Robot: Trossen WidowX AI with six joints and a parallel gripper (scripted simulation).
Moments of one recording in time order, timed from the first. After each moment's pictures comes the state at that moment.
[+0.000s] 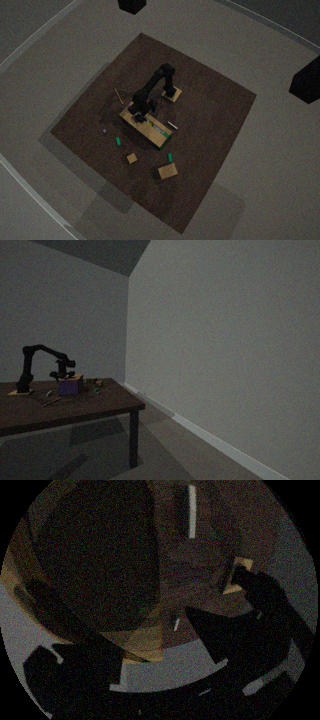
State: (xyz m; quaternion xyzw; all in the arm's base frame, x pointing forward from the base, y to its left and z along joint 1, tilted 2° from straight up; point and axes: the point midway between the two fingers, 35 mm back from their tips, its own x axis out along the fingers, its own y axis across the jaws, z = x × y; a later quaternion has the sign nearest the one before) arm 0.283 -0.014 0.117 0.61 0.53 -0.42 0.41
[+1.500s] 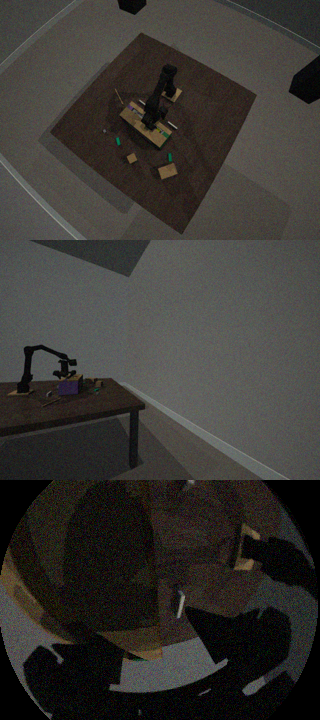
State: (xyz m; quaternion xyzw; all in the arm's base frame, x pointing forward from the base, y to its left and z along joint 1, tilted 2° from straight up) arm 0.291 0.078 0.116 0.61 0.54 -0.42 0.41
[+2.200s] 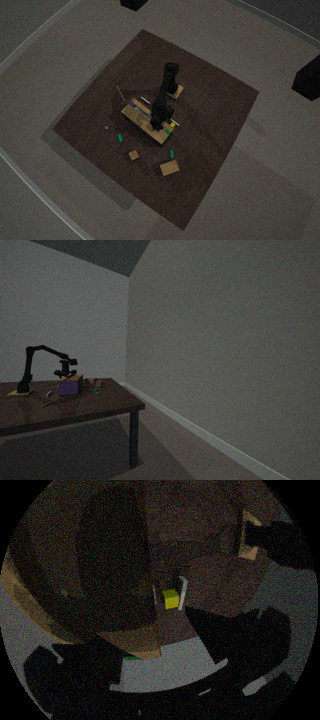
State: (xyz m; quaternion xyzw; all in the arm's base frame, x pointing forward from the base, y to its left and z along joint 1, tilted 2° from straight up) arm 0.294 0.119 0.116 0.61 0.54 -0.42 0.41
